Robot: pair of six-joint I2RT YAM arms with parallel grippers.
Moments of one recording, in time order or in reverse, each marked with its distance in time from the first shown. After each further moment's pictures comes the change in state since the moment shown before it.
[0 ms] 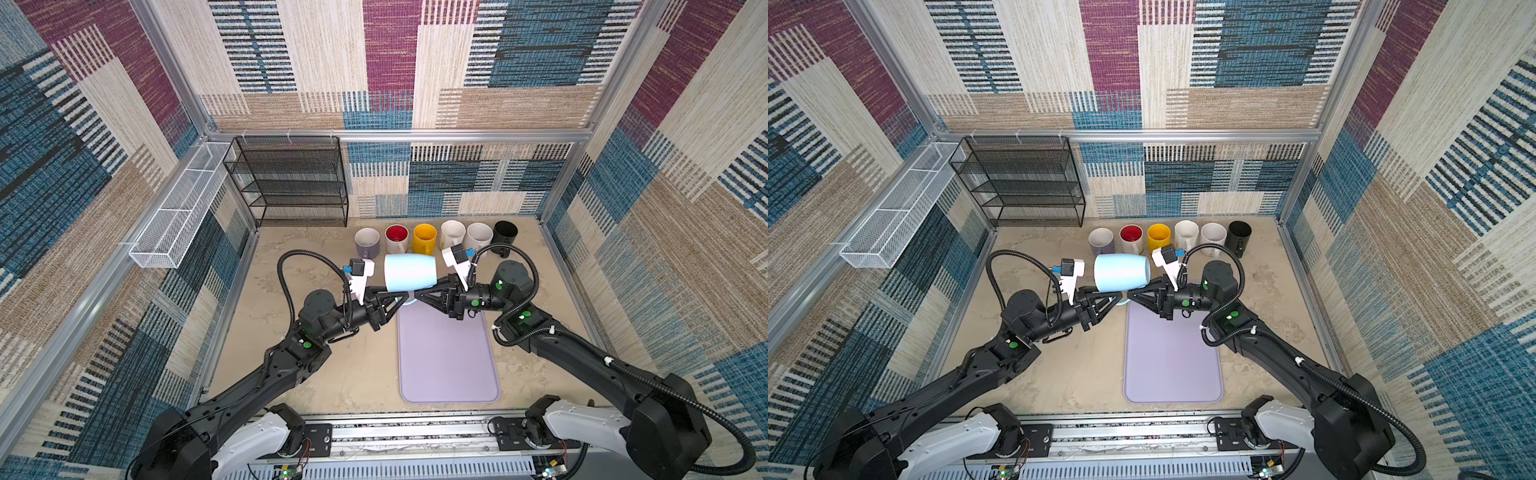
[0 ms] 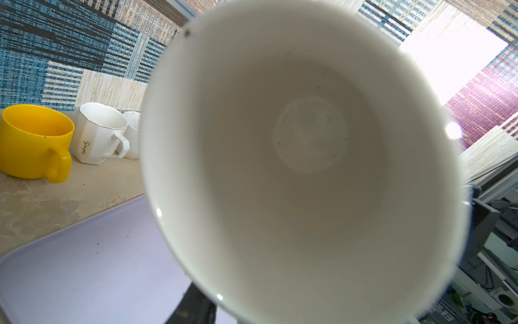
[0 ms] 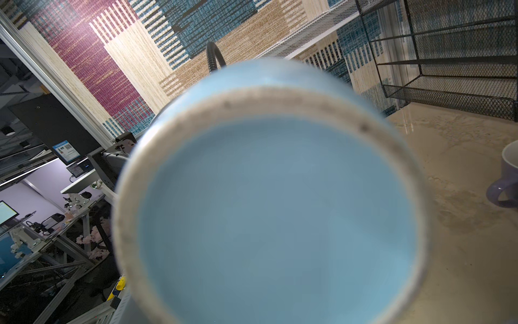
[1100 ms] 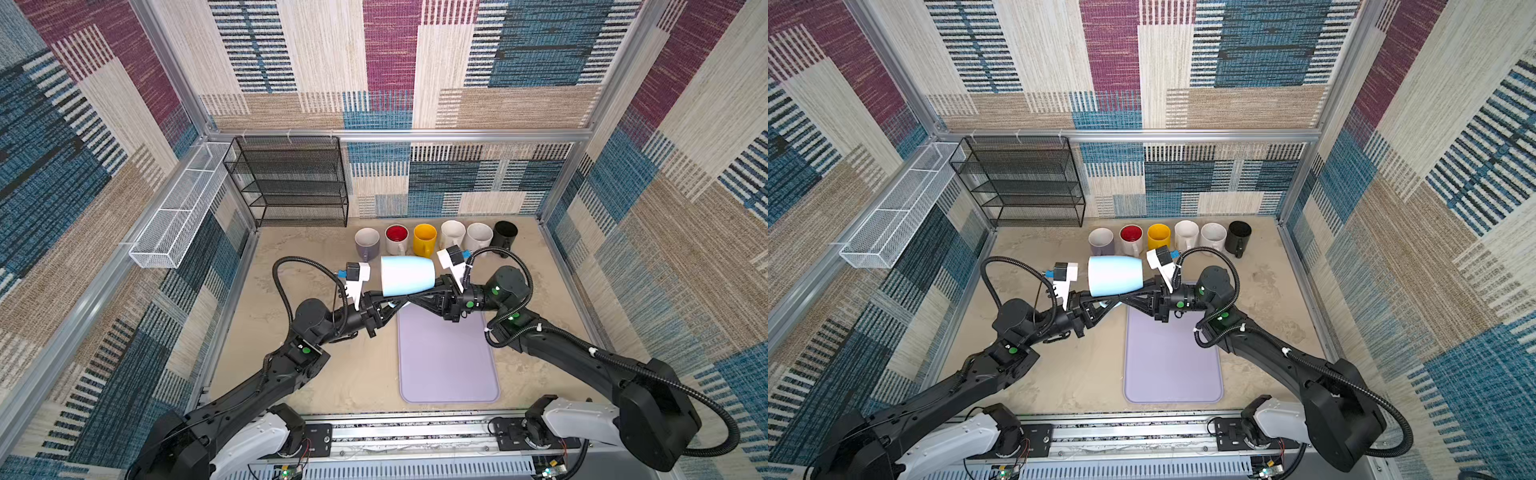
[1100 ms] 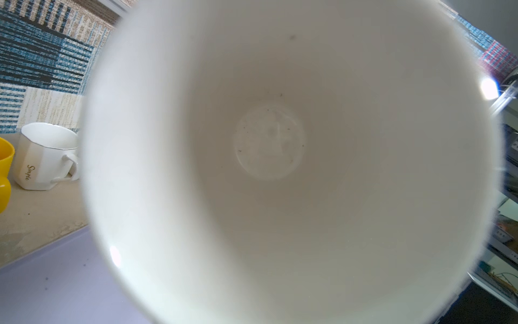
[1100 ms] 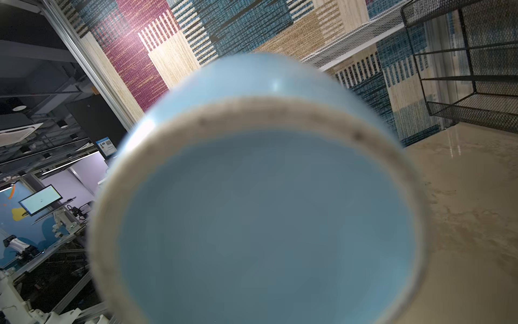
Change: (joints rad) left arm -0.003 -0.032 -0.061 0.180 0.092 -0.063; right arm 0.046 0.069 -0.026 0.247 -0.053 0.105
